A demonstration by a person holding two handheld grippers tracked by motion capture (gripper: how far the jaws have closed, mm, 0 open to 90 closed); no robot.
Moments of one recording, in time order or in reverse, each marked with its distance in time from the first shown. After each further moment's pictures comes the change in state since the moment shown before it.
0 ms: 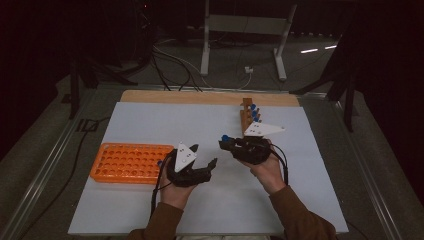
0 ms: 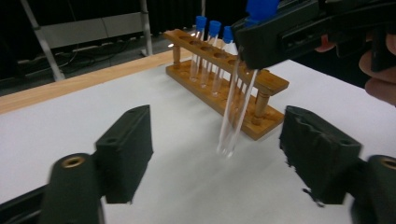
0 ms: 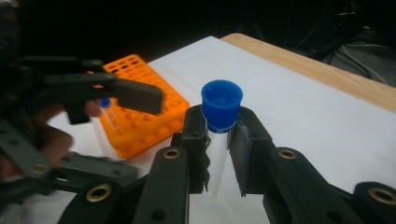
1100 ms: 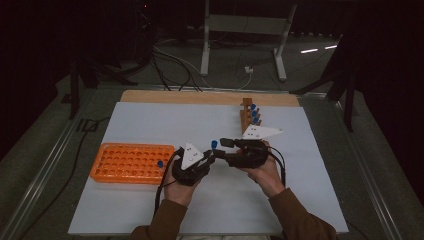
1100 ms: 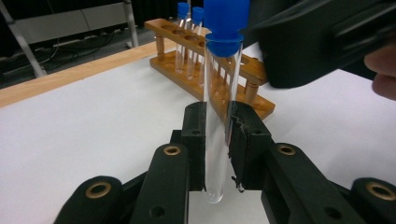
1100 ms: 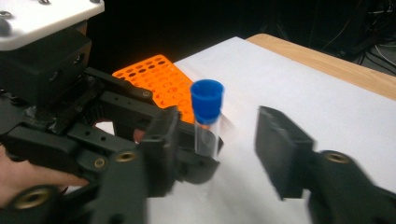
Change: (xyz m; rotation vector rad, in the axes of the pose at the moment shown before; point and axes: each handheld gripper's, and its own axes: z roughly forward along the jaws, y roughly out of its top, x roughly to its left) left arm 0.001 -0.001 0.009 0.040 -0.051 0.018; right arm 0.007 -0.001 -0.001 -0.010 0.083 0.003
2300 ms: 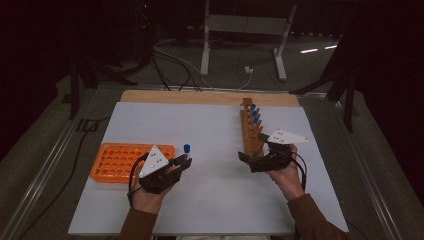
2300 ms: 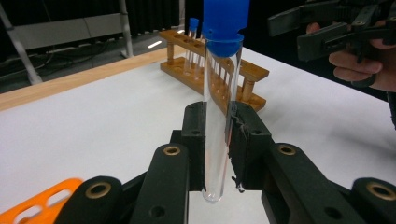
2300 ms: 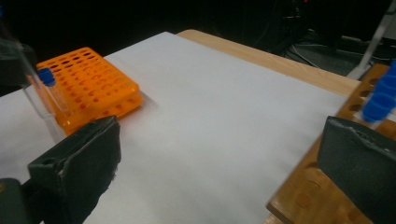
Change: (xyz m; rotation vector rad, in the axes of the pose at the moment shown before) left arm 0.035 -0.013 -0.076 -0.051 -0.048 -0.017; right arm -0.033 -0.034 -0.045 -0.030 -0.250 0.016
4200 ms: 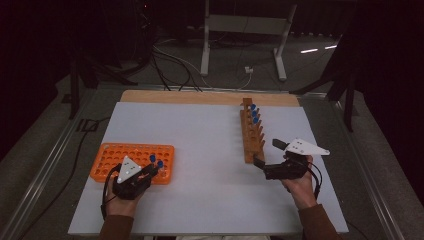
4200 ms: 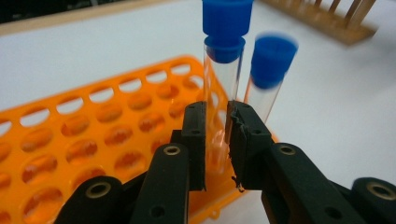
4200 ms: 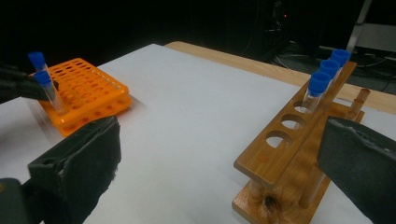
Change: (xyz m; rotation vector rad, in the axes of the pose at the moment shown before) left arm 0.052 -0.070 -0.018 0.196 0.219 -0.049; right arm -0.009 -0.022 -0.035 -0.068 -0.043 0.022
